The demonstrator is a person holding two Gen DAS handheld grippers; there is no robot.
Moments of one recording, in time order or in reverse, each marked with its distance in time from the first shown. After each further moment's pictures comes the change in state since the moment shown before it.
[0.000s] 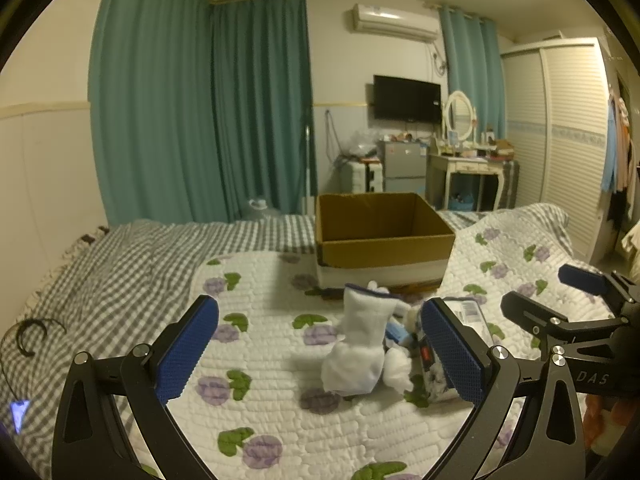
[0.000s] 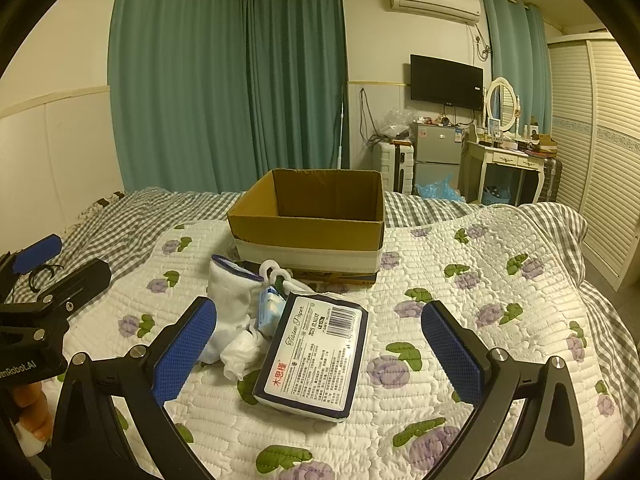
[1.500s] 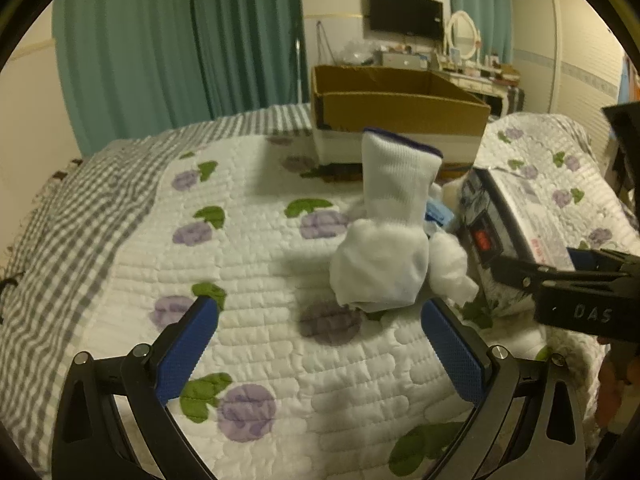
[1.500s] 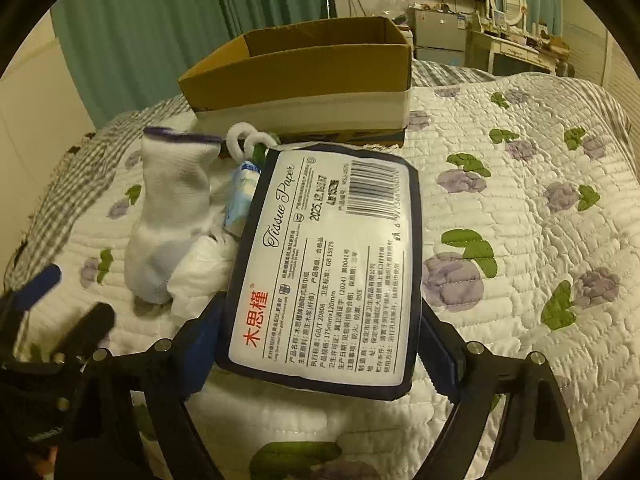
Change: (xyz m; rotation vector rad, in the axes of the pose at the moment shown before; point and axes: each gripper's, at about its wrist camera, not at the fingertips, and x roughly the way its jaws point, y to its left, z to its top) left arm 0.086 0.008 -0.075 0.031 0.318 -0.022; right arm 0.114 -0.004 -0.058 0.124 0.407 0.025
